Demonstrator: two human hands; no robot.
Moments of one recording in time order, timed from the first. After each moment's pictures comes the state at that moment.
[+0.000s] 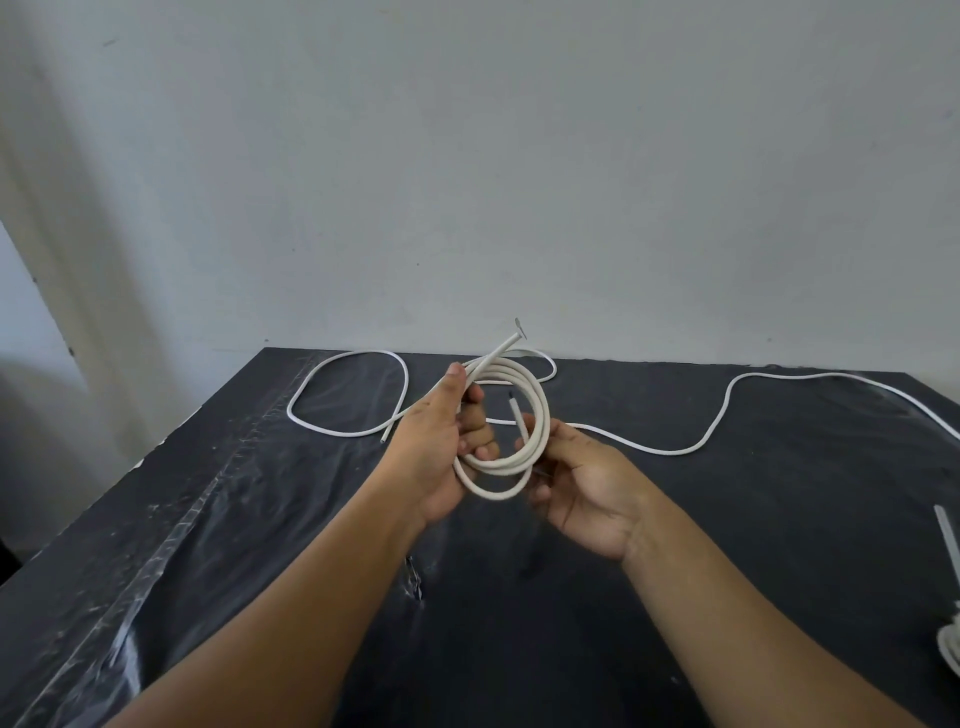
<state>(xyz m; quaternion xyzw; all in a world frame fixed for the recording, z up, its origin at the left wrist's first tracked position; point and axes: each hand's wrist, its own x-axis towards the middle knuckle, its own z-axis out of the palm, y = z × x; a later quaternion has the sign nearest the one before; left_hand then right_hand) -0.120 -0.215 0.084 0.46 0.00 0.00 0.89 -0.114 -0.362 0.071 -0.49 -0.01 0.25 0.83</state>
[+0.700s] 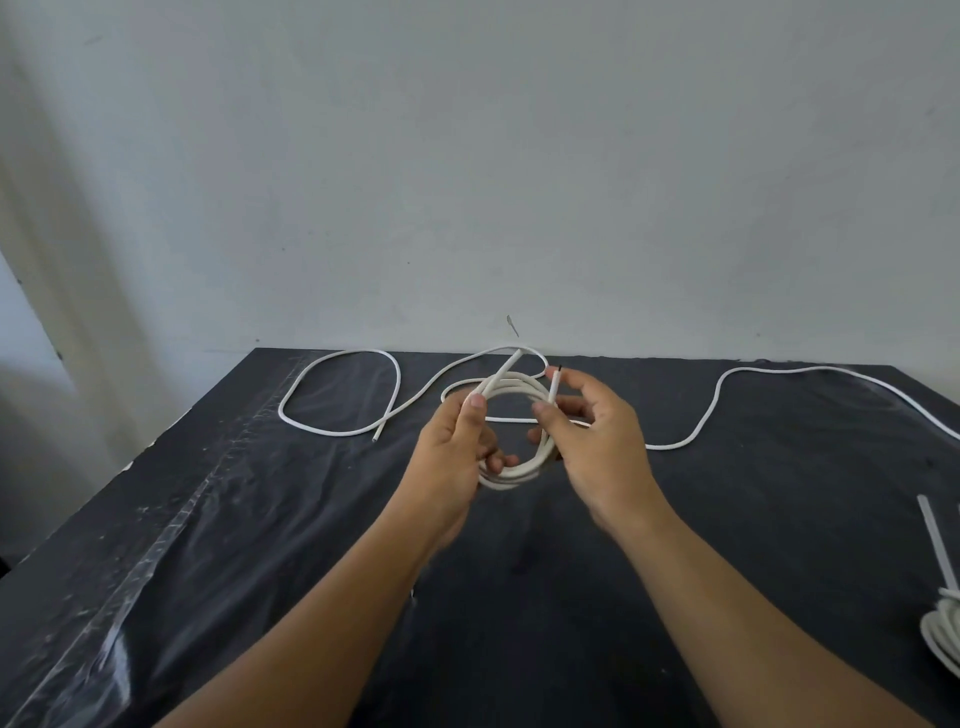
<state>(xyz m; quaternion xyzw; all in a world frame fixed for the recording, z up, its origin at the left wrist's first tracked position) -0.123 -0.235 0.055 0.60 -0.02 0.10 0.79 -0.105 -0.369 0.070 -0.75 -0.10 -0.14 0.64</state>
